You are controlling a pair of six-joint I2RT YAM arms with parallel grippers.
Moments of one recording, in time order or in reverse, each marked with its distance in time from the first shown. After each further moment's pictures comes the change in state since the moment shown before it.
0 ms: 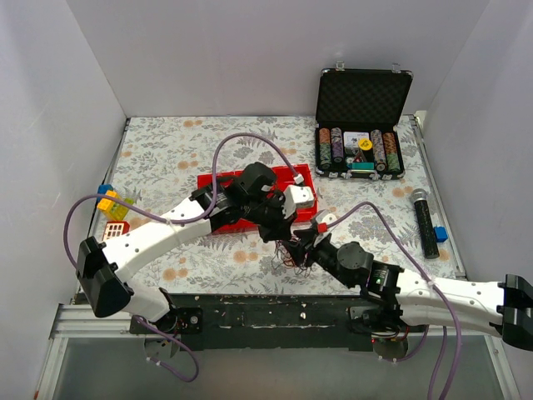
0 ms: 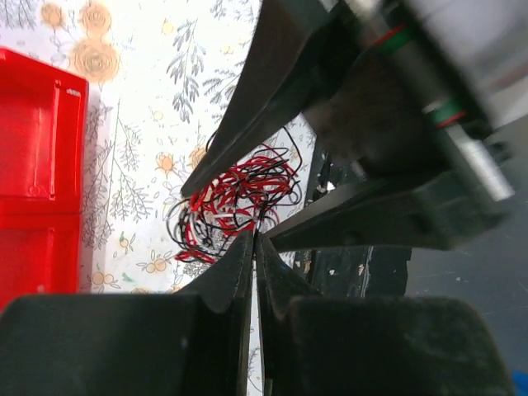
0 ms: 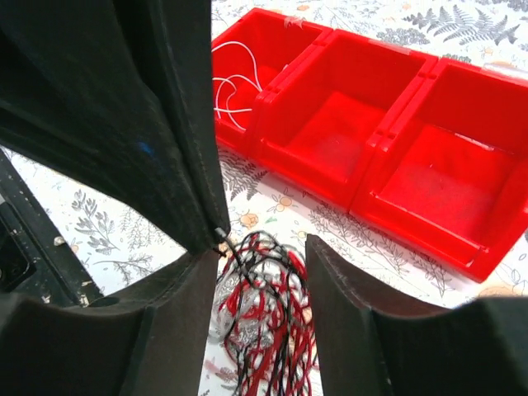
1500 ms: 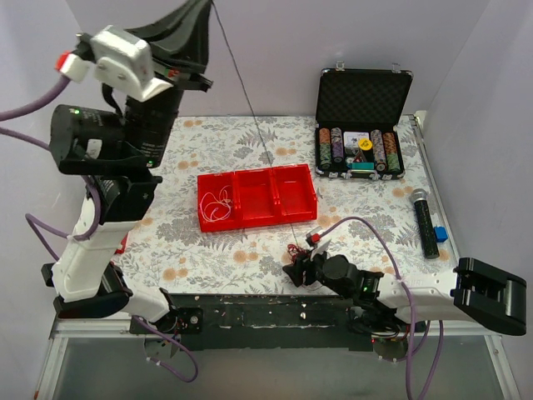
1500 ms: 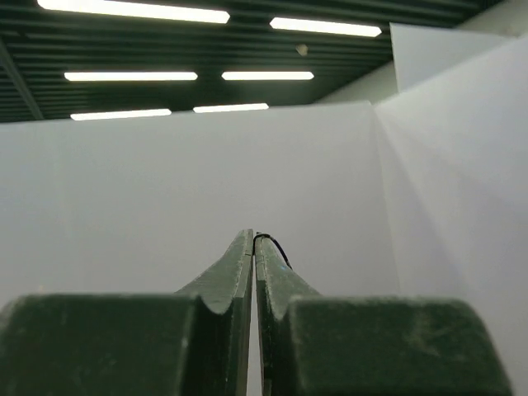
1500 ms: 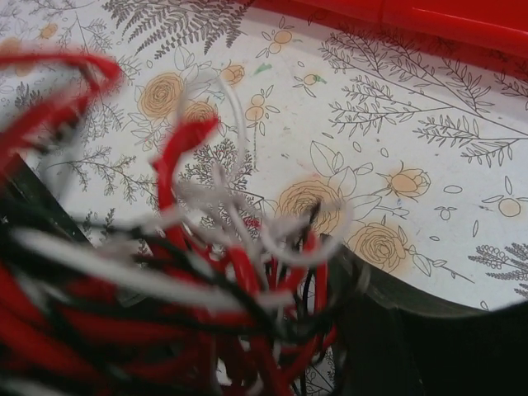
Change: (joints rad) left arm -0.032 -0.008 0.910 0.706 -0.663 0.275; right arm -0.001 0.297 -0.215 0.246 -0.067 0.275
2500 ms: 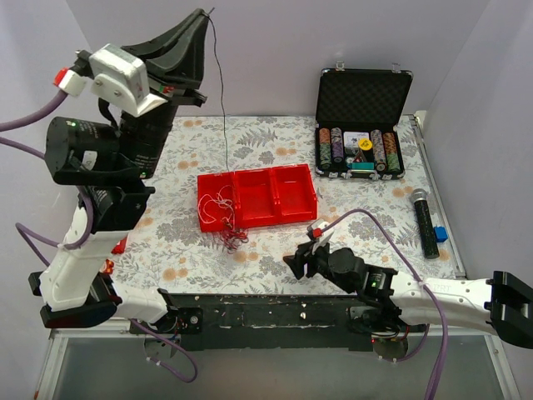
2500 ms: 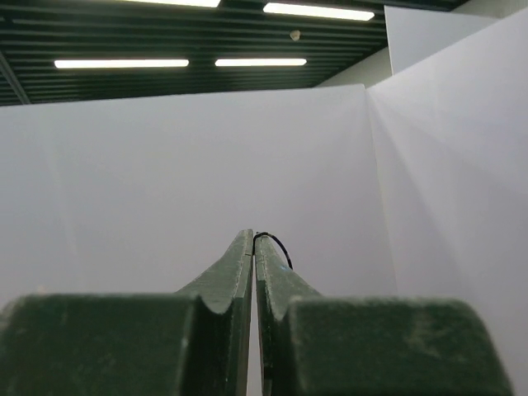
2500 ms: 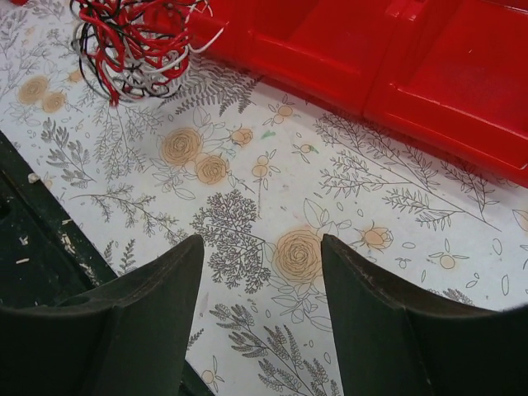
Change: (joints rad) left arm 0.001 -0.093 -0.144 0.042 0.004 -0.006; right arm 0.000 -0.216 0.120 -0.261 0.031 -0.130
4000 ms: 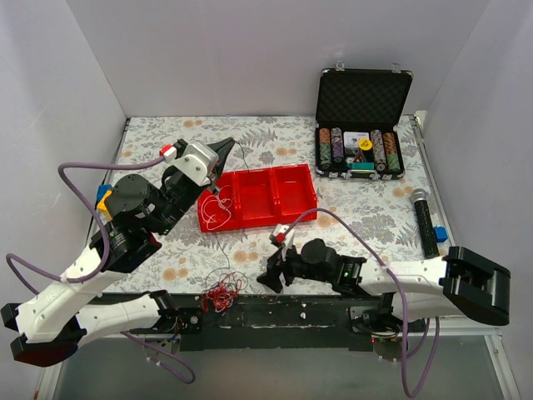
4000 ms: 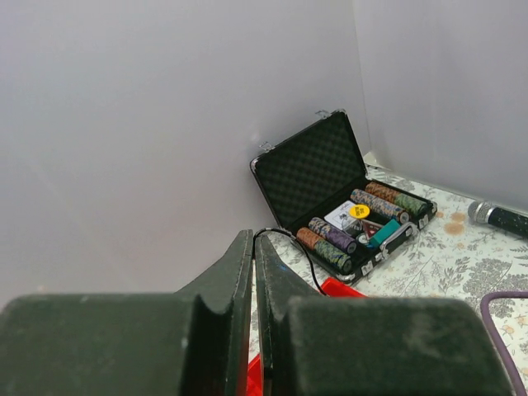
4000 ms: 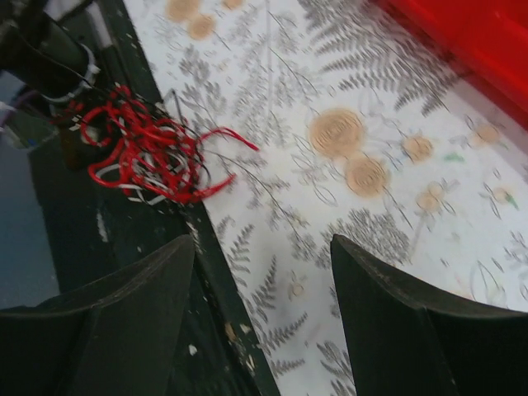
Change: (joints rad) left arm 0.000 -0.415 -0.788 -0.169 -0.055 -0.082; right arm 0.000 0.306 0.133 0.101 -0.376 -0.061
